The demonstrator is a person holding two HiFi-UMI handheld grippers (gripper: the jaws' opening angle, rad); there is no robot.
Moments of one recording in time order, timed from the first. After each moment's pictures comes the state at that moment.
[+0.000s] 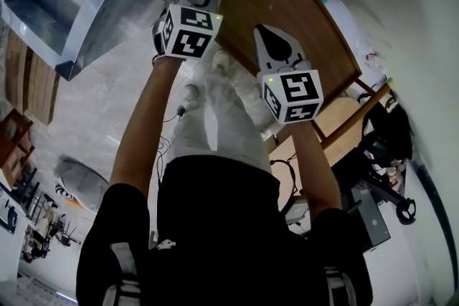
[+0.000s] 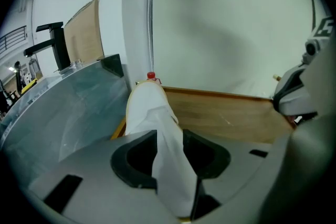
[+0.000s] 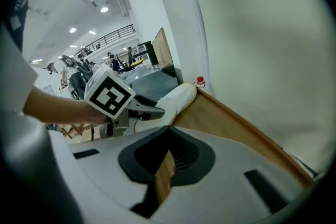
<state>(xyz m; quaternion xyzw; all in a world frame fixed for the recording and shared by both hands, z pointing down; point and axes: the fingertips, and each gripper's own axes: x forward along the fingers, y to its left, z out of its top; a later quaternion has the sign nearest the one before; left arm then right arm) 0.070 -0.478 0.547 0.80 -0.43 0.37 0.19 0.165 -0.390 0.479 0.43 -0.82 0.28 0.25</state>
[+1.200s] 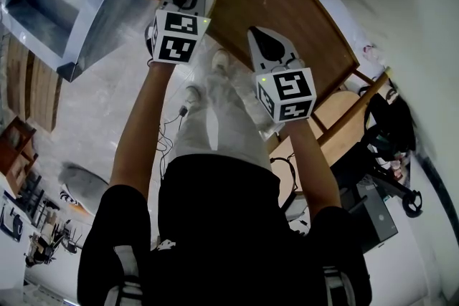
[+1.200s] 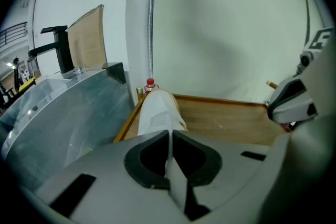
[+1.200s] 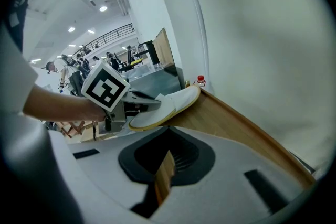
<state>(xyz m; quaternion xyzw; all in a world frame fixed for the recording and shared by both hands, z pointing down) 0.065 -0.471 0.524 0.82 -0.43 0.35 0.18 0.163 -0.373 0.473 0.43 -0.82 0.28 0.25</state>
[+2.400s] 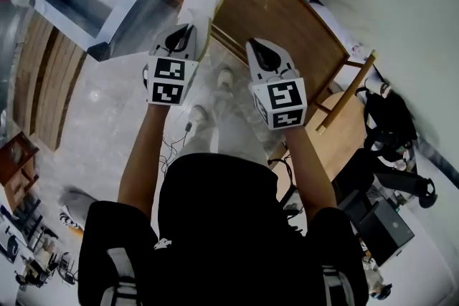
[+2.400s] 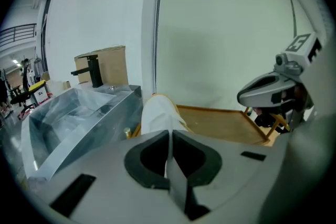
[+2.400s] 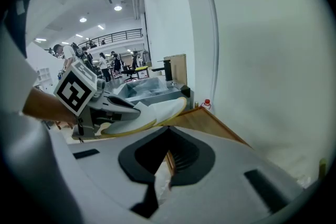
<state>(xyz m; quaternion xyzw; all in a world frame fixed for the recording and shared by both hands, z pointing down) -0.005 -0.344 0.408 0.83 -0.44 0.30 0.17 0.117 -0.301 0.365 0.47 -0.83 0.18 0.25</state>
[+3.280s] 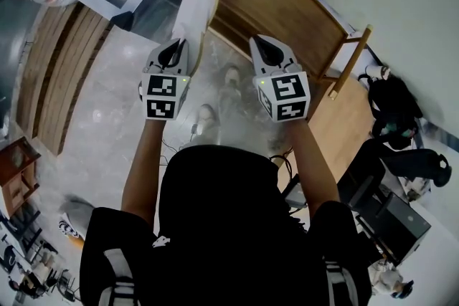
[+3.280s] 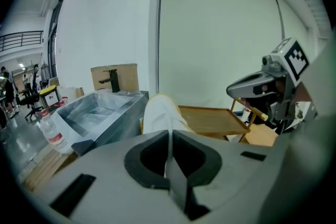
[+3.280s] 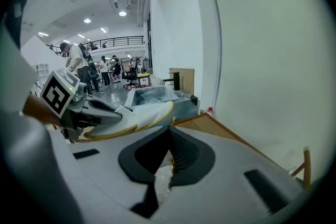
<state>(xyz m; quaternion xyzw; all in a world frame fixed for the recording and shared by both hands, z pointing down) -0.084 -0.196 0.346 0.83 -0.46 0.26 0.13 0.072 -0.185 0.306 0.49 -0.83 0.14 0.22</state>
